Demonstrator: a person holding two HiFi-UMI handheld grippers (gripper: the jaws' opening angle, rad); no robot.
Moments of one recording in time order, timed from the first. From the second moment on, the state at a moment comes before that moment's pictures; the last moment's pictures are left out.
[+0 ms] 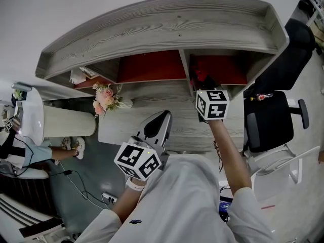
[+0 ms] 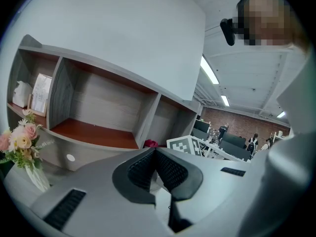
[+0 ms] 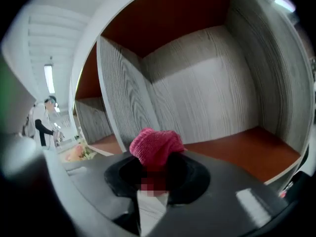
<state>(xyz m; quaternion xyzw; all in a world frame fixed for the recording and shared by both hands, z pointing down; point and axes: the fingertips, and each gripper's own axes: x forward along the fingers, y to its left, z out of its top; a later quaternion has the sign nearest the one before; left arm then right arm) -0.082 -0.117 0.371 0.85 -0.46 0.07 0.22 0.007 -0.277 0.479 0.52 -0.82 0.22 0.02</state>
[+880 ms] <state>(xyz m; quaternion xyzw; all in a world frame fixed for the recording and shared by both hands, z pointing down) -0.077 -0.120 0.370 0.85 -0.46 0.07 0.22 0.008 -0.263 0.311 0.38 -0.90 0.14 -0.18</state>
